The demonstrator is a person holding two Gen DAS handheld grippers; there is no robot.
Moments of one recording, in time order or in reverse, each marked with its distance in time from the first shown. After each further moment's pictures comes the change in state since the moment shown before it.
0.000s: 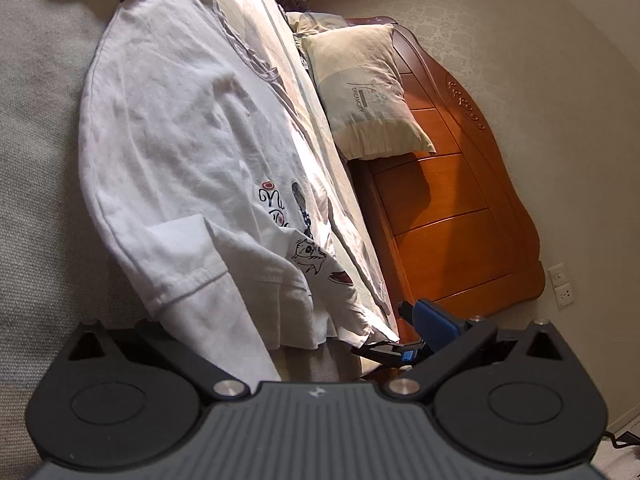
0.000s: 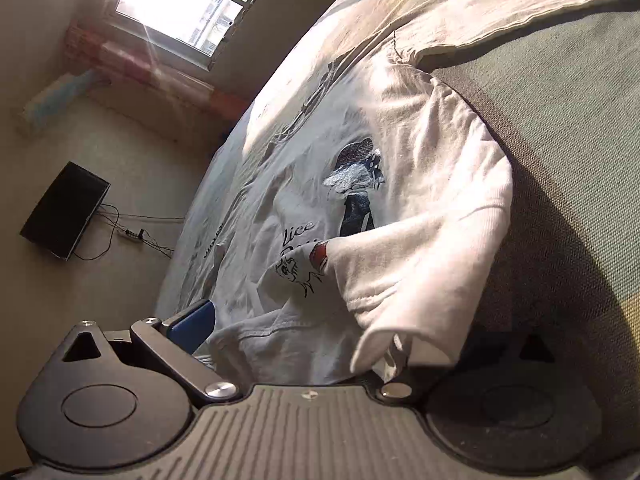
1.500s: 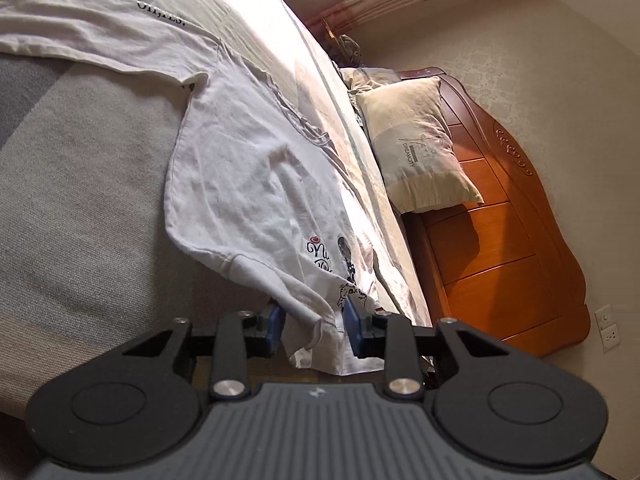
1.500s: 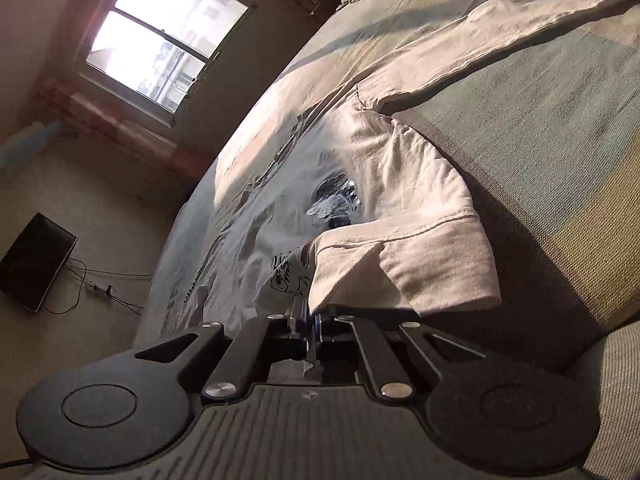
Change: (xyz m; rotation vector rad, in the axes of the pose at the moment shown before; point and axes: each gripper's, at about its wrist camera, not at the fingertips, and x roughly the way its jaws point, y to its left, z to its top) left arm -0.073 -0.035 -0.002 -0.021 -0.167 0.225; right arm -0.042 0.034 -0.024 0.003 -0.153 -0.151
